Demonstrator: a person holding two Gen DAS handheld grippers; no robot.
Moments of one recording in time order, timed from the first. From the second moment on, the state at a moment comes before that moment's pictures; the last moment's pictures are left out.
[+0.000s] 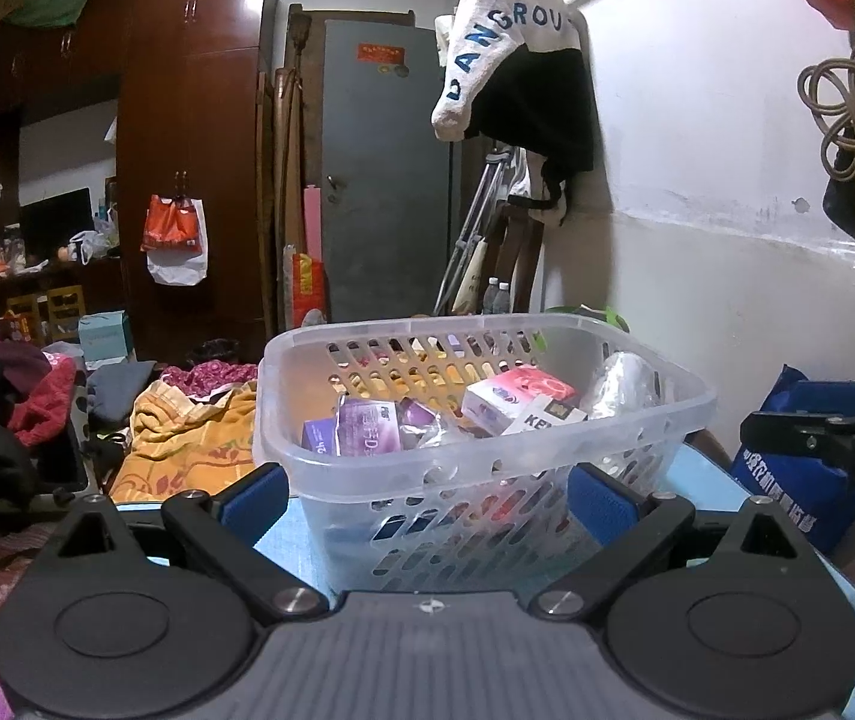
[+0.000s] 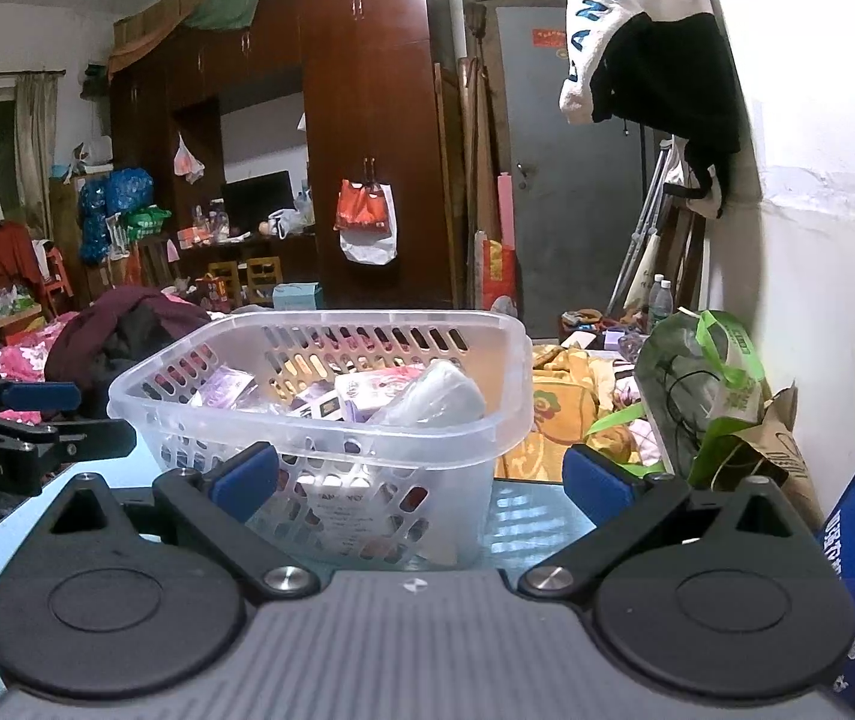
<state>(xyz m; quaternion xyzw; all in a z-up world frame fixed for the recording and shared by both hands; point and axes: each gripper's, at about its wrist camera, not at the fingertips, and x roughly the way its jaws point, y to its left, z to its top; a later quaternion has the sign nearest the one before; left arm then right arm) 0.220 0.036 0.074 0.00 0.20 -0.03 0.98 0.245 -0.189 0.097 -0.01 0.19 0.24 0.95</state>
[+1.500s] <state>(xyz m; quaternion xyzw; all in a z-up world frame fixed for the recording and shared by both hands) 0.222 0.031 0.072 0.00 0.20 -0.02 0.98 0.246 -0.186 0.096 -0.02 0.18 0.24 0.95</state>
